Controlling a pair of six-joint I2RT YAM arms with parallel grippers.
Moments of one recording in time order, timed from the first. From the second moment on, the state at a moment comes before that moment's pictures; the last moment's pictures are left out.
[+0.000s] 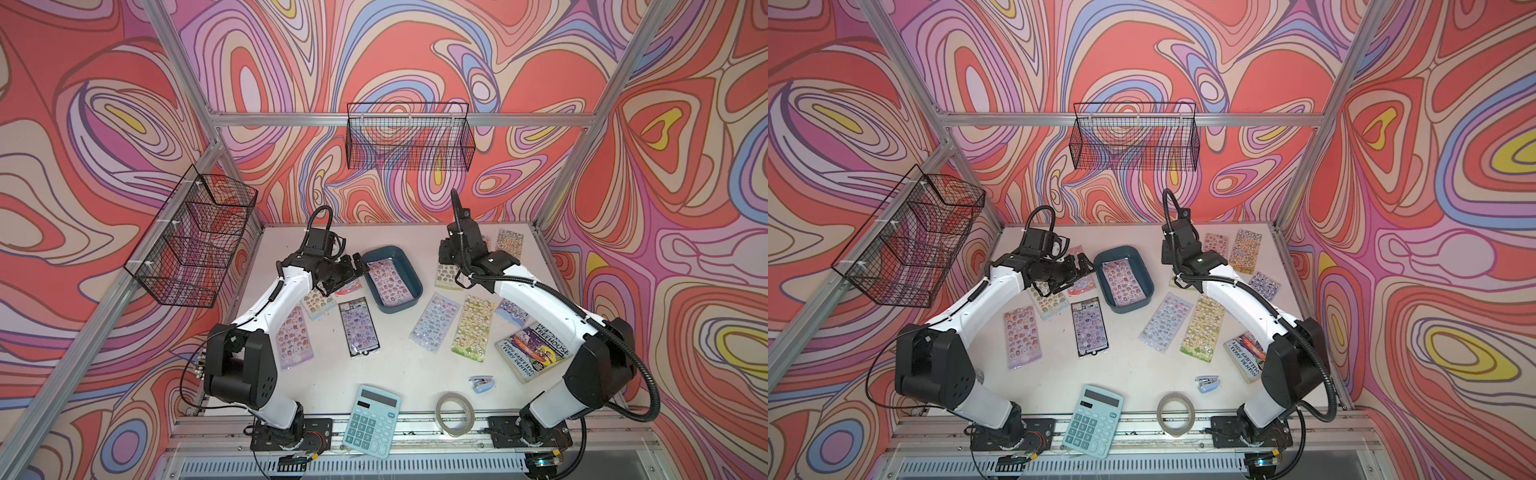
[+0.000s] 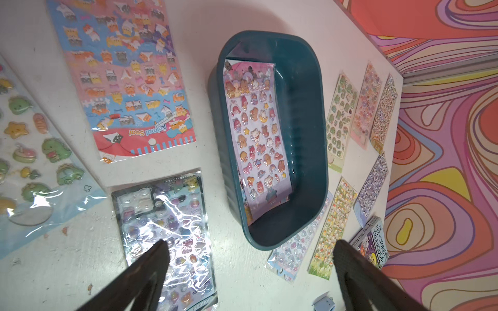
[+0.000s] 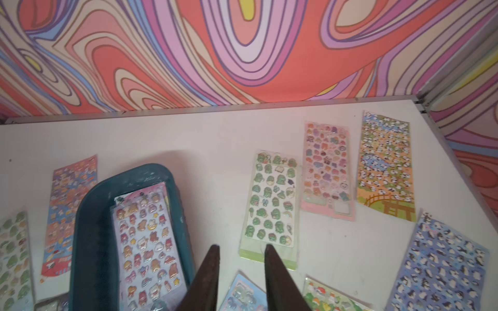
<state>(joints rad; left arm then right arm) -0.22 1.58 1.27 -0.64 0.36 -0.65 0.55 1.61 1.41 -0.43 0.39 0.34</state>
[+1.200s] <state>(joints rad) -0.32 1.79 1.27 -0.57 0.39 -0.67 0.68 2.11 1.62 -0.41 0.19 0.35</state>
